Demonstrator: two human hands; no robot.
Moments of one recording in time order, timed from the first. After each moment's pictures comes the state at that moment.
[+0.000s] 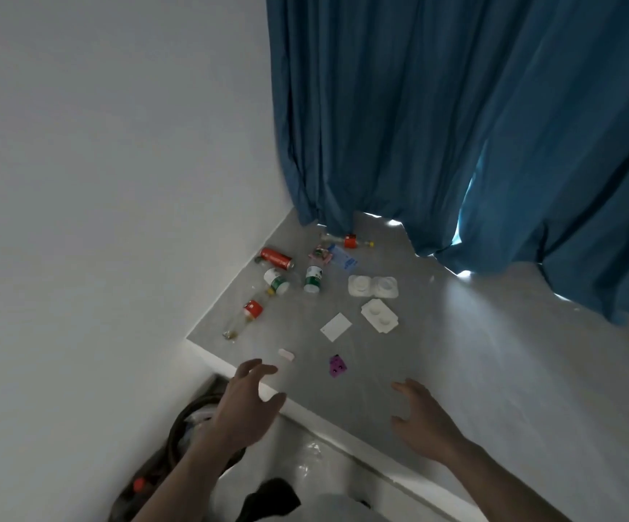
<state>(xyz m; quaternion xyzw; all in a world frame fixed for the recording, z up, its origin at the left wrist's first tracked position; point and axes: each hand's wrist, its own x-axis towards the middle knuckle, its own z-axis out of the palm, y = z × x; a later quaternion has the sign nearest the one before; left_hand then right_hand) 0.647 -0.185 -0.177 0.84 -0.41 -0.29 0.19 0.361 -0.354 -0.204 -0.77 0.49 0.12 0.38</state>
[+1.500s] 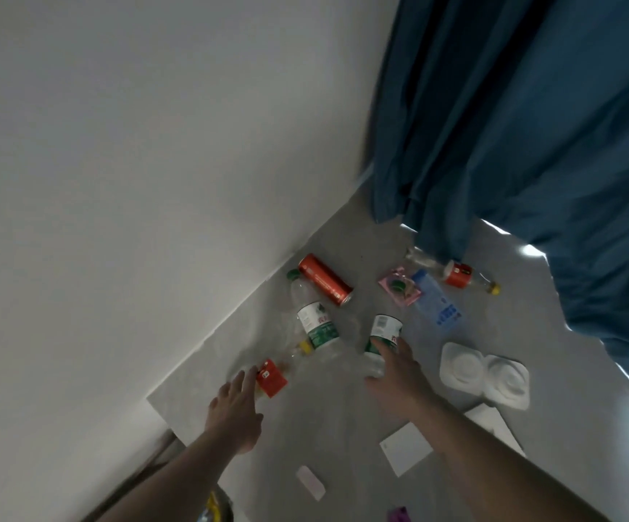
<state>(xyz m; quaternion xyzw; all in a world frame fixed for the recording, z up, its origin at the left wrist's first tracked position) 0.950 -0.403 -0.543 0.88 -0.29 -0.38 -0.02 0.785 -0.654 -0.467 -0.80 0.44 0.24 0.32</state>
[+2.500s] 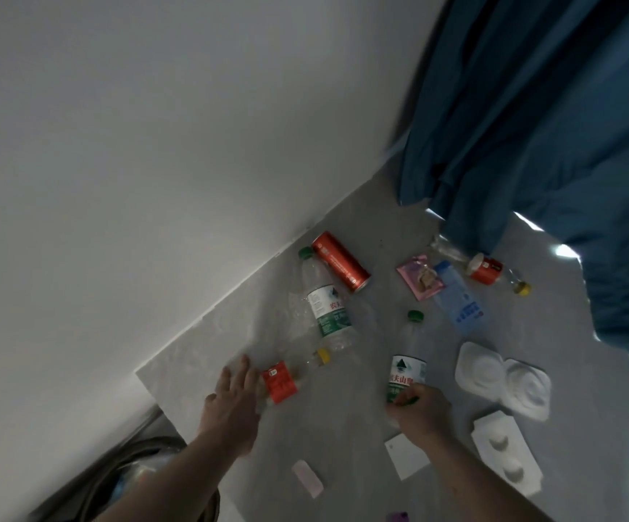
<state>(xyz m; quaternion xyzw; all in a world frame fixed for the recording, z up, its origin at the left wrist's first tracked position) 0.934 -0.391 -0.578 0.87 -0.35 -0.35 -0.06 0.734 -0.628 -0.541 -0.66 0.65 0.08 0.38</state>
